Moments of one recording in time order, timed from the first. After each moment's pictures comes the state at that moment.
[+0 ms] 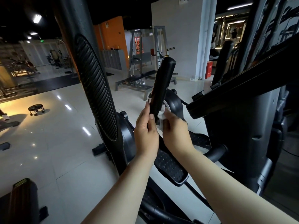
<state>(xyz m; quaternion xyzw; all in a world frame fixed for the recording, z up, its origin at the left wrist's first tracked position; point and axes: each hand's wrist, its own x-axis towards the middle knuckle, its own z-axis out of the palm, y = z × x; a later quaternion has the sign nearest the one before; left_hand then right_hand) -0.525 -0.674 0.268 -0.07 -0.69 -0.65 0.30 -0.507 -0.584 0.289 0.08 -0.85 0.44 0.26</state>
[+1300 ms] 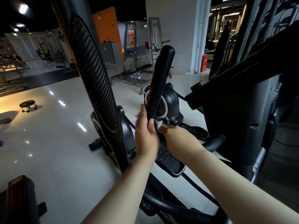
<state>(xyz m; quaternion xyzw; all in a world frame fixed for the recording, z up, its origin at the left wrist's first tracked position) -0.524 -0.682 0.227 -0.07 -0.75 -0.58 0.30 -0.484 -0.572 0.268 0.13 -0.98 0.14 0.08</state>
